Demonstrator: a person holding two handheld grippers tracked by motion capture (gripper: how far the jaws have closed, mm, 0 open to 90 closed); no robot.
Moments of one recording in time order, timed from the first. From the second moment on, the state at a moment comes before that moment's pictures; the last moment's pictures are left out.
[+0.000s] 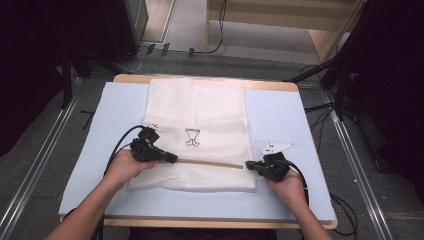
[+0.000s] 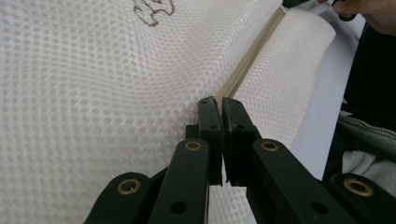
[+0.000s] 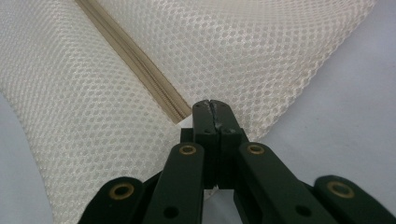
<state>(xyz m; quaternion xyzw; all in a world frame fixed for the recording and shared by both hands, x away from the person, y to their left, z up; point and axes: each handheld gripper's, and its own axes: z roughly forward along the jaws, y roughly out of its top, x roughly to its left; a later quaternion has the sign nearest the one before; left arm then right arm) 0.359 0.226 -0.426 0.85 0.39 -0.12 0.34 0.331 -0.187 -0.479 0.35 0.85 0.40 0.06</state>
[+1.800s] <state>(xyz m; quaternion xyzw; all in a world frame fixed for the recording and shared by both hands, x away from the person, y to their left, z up) 0.337 0.370 -0.432 0.78 0.51 -0.09 0.35 0.334 -0.186 -0.478 0.35 0.85 0.39 0.05</state>
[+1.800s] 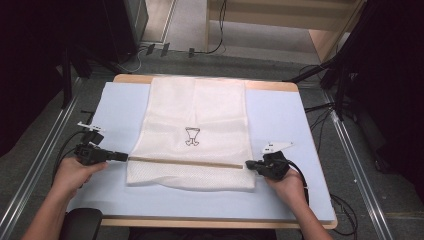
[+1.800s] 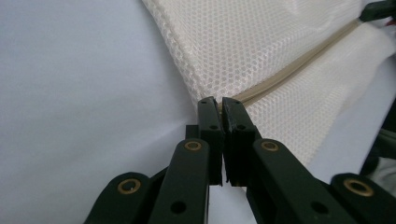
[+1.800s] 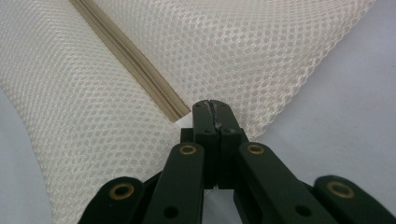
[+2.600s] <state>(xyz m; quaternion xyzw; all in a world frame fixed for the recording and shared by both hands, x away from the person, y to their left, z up) 0.329 0.348 -0.417 0.80 0.46 0.01 0.38 0.340 -0.189 -0.454 0.37 0.83 0.41 0.04</state>
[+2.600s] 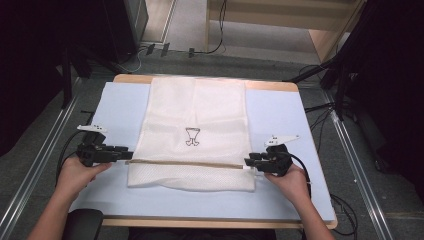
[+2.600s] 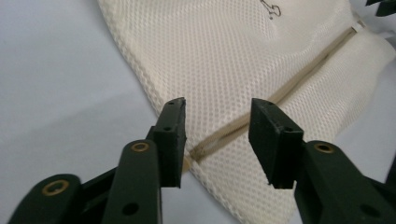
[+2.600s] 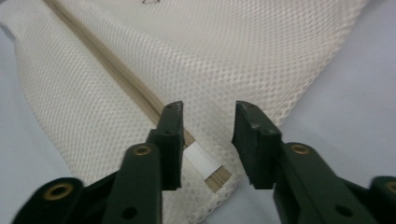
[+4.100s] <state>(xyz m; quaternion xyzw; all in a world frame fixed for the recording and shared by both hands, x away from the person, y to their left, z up) 0.356 0.359 -0.431 0.77 0.51 0.10 0.37 0.359 -0.238 -0.465 0.42 0.80 0.40 0.11</state>
